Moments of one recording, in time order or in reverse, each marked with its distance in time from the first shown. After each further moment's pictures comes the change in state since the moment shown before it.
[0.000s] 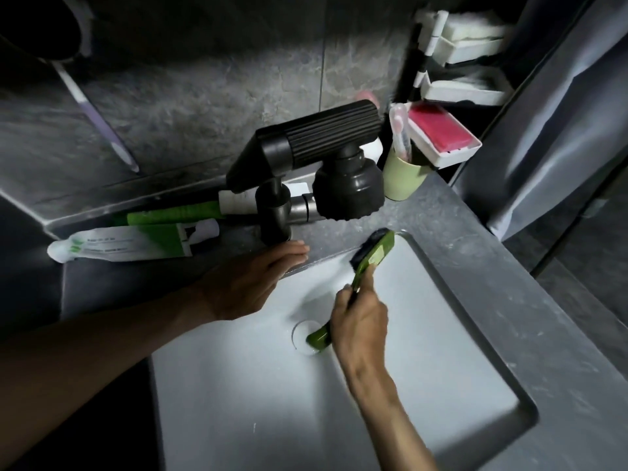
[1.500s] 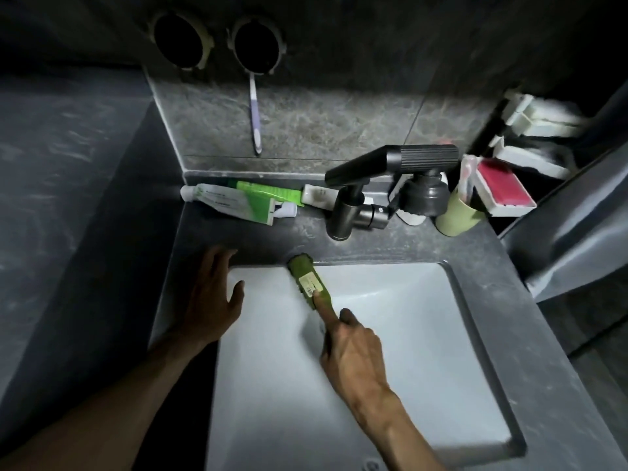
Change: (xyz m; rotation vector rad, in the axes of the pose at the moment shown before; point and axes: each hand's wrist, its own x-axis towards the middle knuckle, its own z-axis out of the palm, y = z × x) left_hand -0.148 0.085 0.003 -0.010 0.463 -1.129; right_hand -0.072 0.004 -0.015 -0.652 -0.354 -0.771
